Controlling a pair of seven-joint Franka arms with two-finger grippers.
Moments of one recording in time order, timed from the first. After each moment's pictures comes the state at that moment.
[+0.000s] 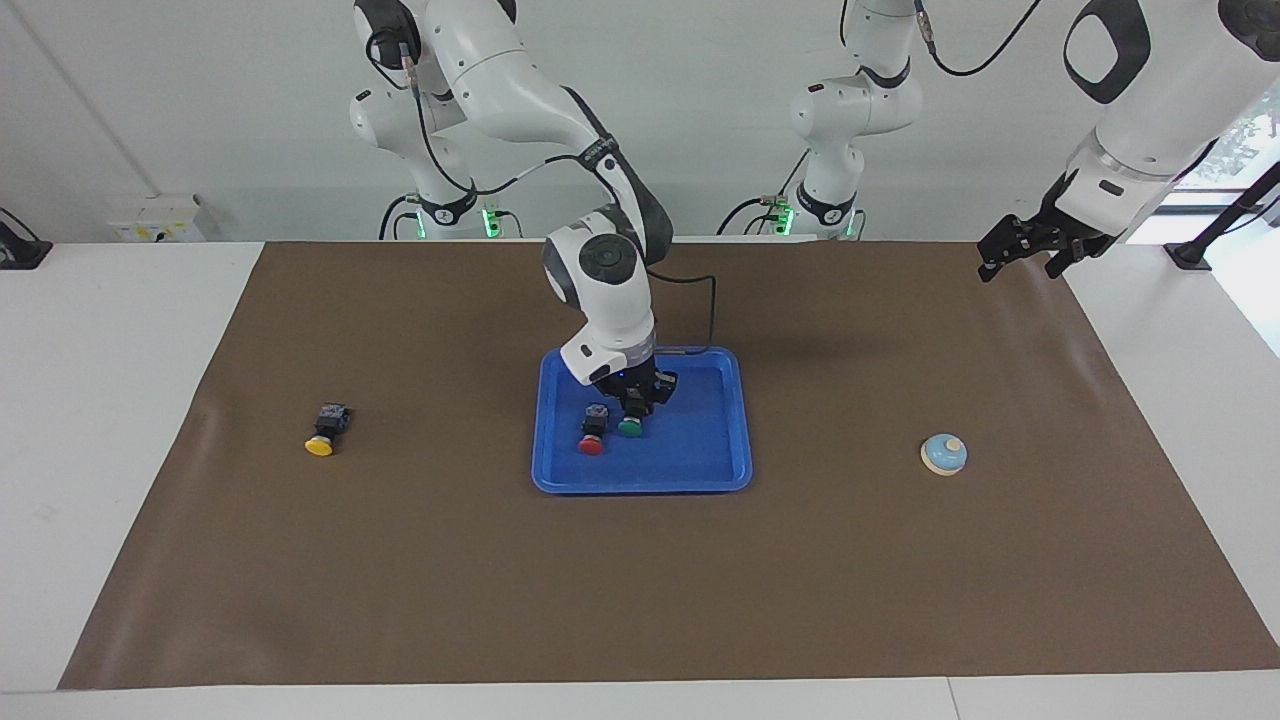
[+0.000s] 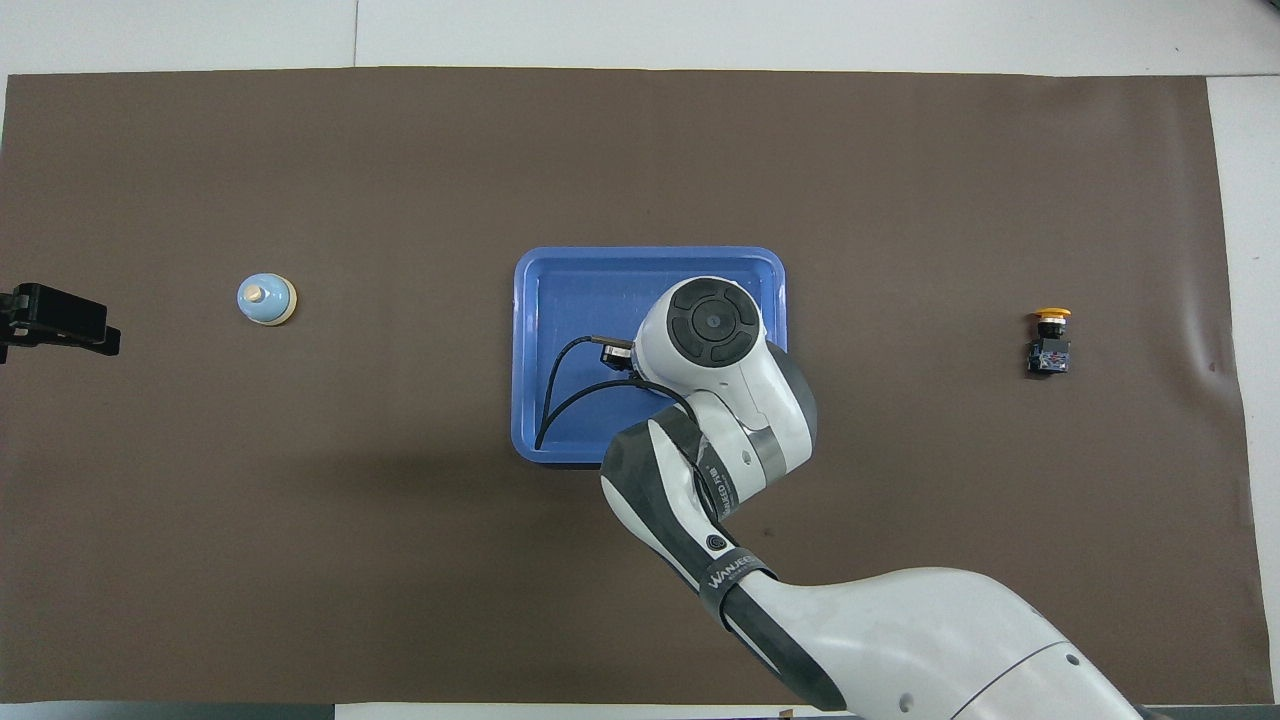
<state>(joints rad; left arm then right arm) 0.11 -0.02 -0.08 -1.64 -0.01 1.53 0.04 0.59 0.44 0.00 -1.82 0.13 2.33 0.76</state>
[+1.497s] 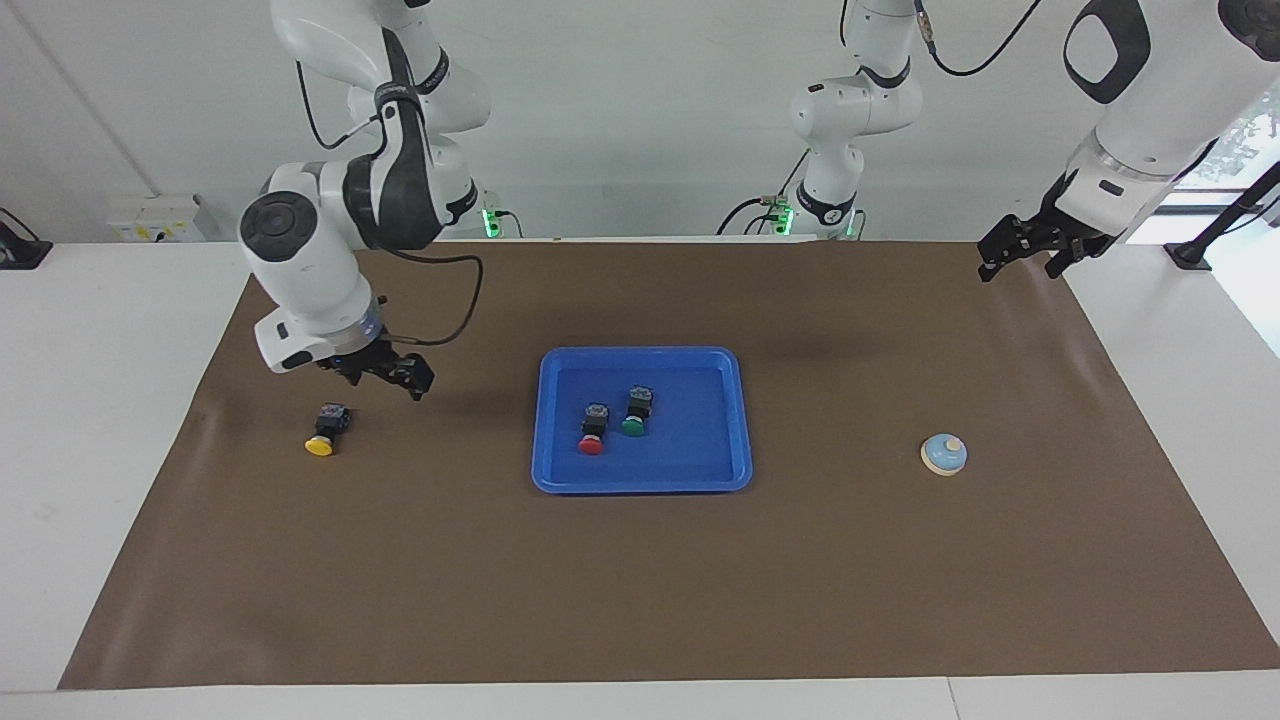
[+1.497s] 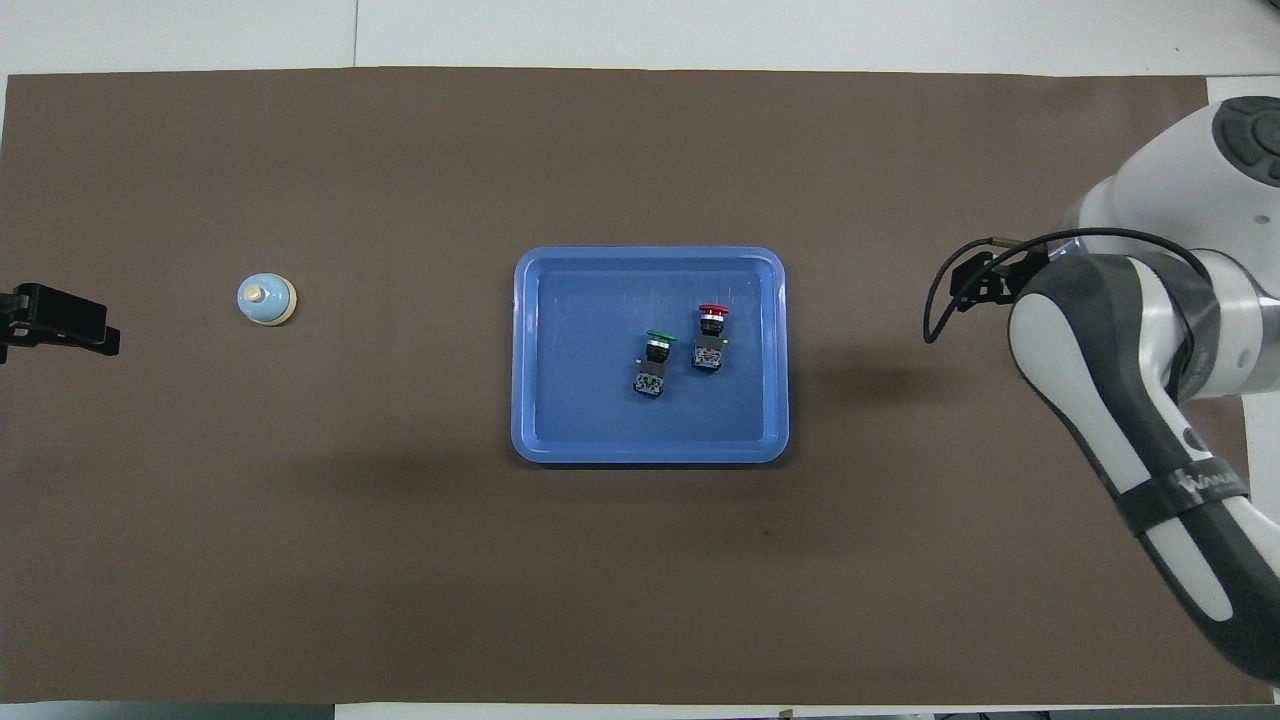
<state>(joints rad) 0.11 -0.02 -0.08 -1.64 -0.01 1.53 0.04 0.03 0.18 -0.04 -1.85 -0.03 1.93 0.25</state>
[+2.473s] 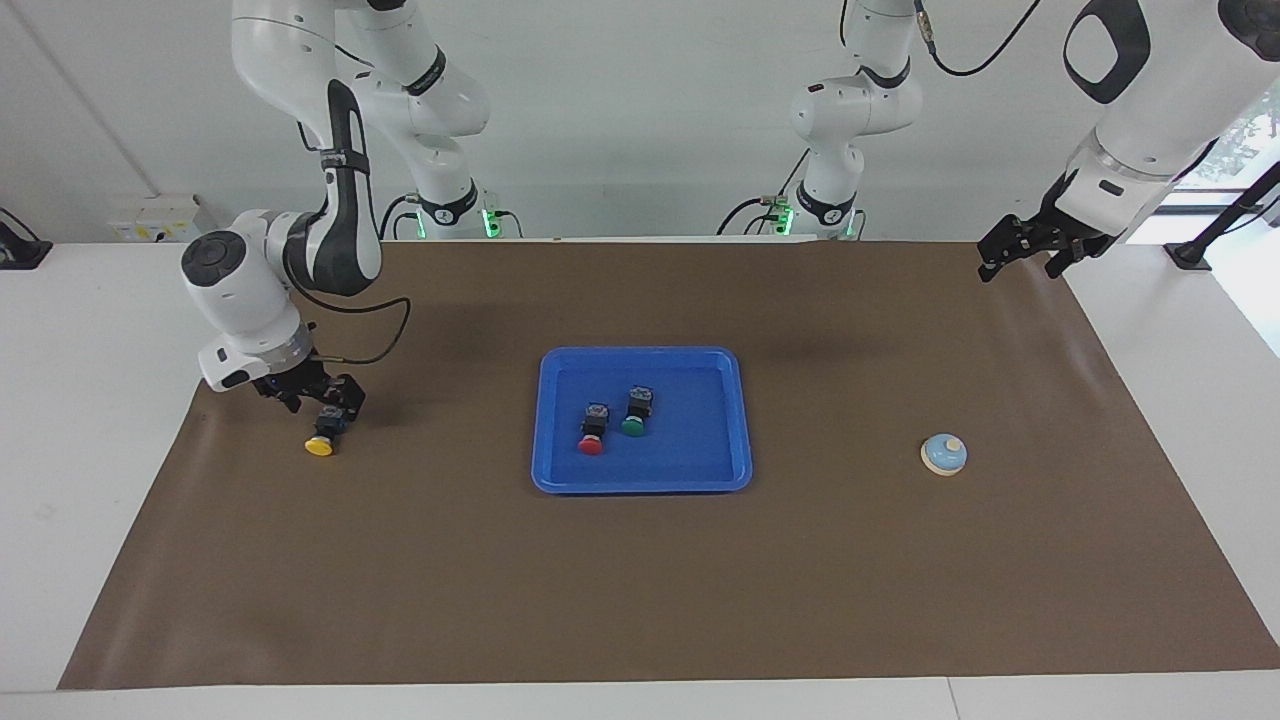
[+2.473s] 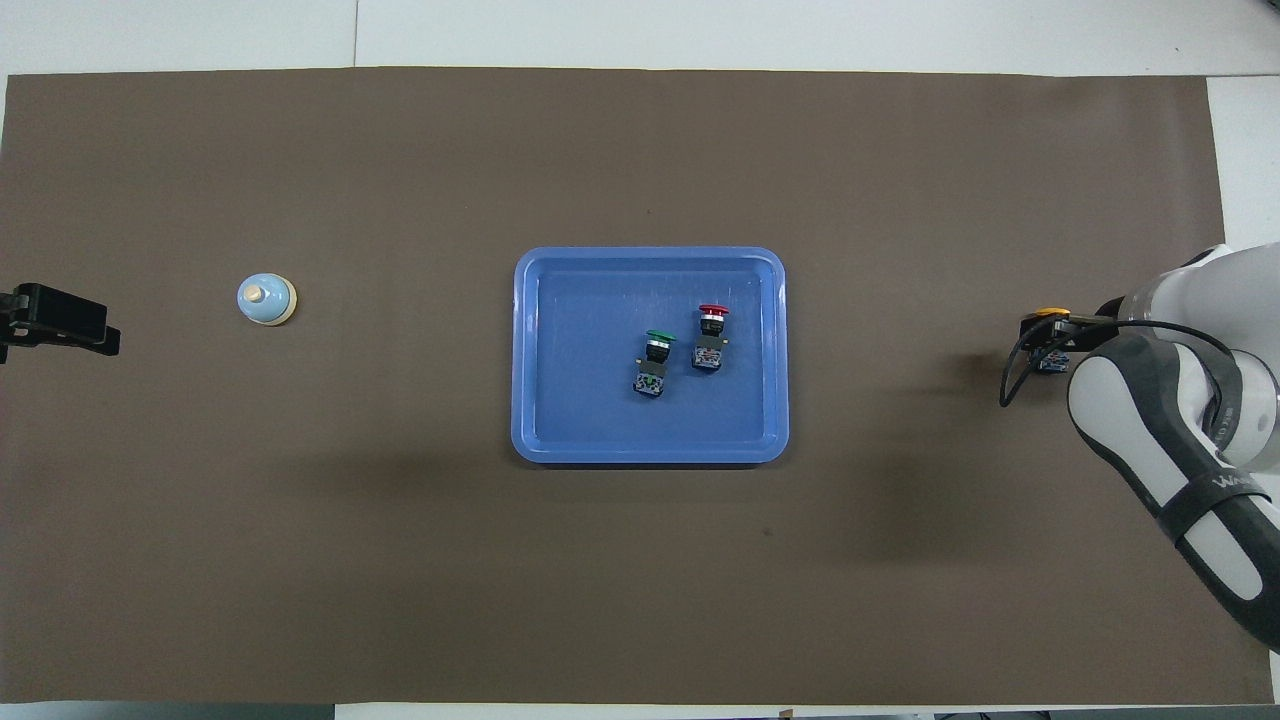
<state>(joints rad) 0.11 -0.02 -0.08 -1.64 -0.01 1.53 0.04 -0.15 0.18 -0.03 -2.15 -0.03 2.34 0.03</state>
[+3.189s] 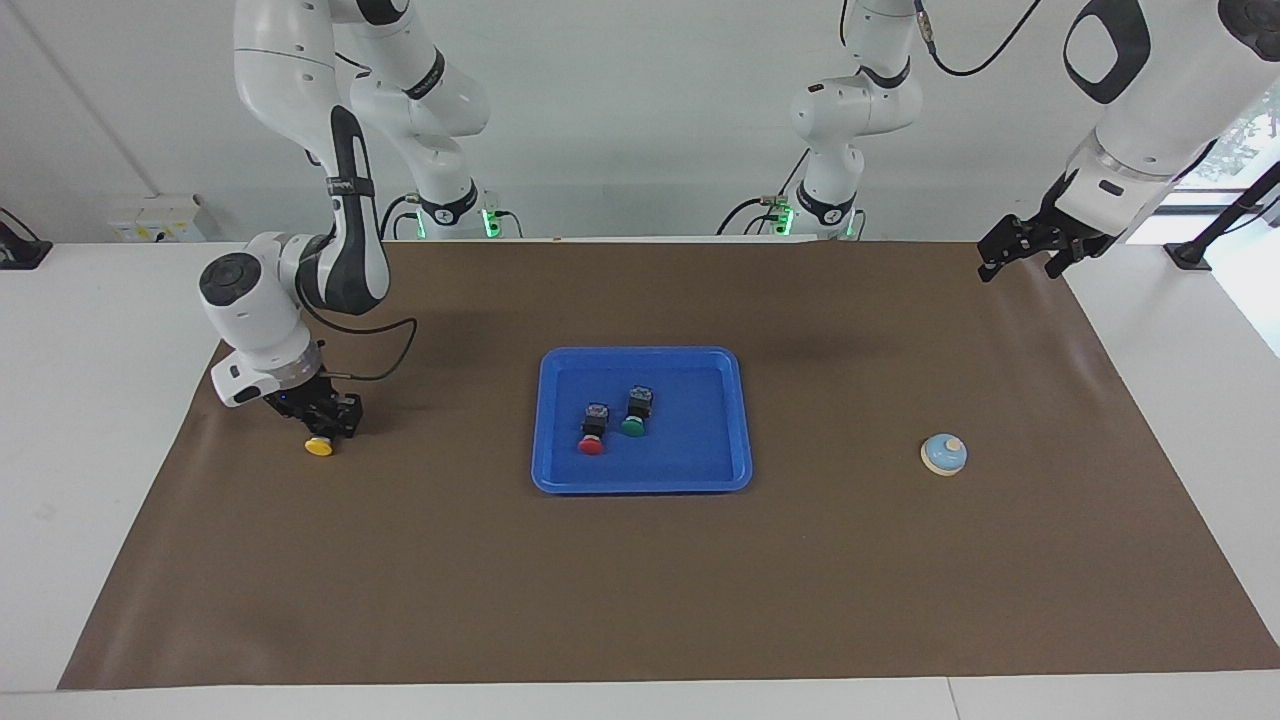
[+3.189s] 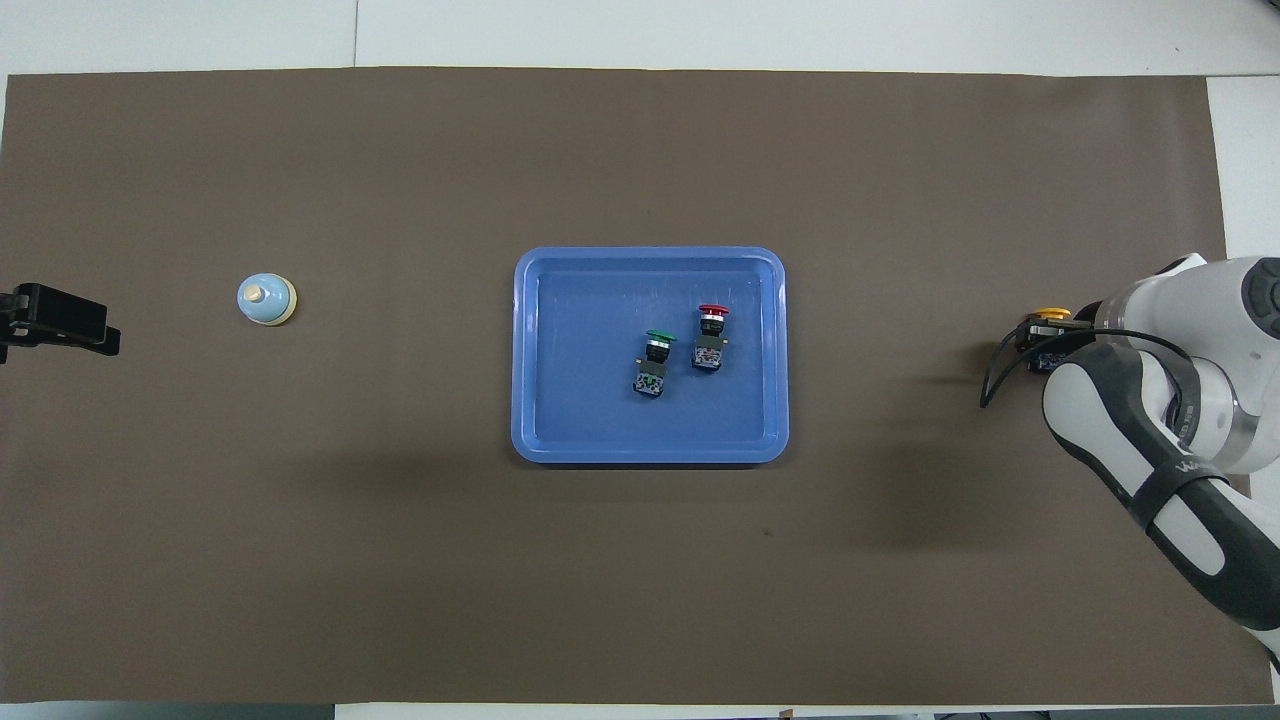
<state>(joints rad) 0.11 -0.02 -0.08 -1.64 -0.01 1.53 0.04 -0.15 0.24 -0.03 -2.17 -0.03 2.46 0.03</state>
